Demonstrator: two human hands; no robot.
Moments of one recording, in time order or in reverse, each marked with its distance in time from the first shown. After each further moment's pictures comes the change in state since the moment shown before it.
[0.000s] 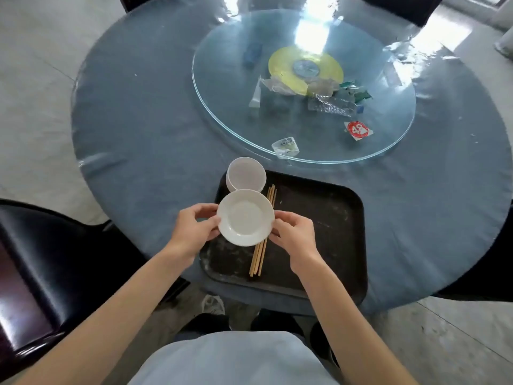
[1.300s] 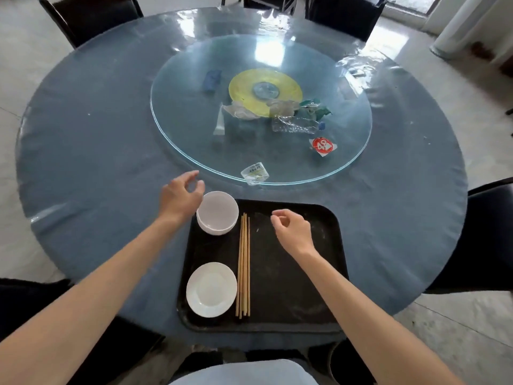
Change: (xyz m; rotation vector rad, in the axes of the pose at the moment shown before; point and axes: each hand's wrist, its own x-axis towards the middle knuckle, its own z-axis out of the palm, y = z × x) left_hand 0.112 0.108 0.052 0.615 0.107 0.387; right_hand 0.087 -0.027 -0.047 -0.480 0.141 -0.323
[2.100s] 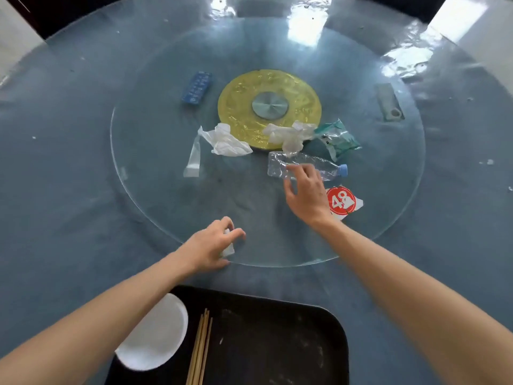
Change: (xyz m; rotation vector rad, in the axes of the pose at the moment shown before) left_hand 0.178 0.033 0.187 0.677 -0.716 0.470; right_hand 0.375 -0.023 -0.052 -0.346 -0.010 -0.395
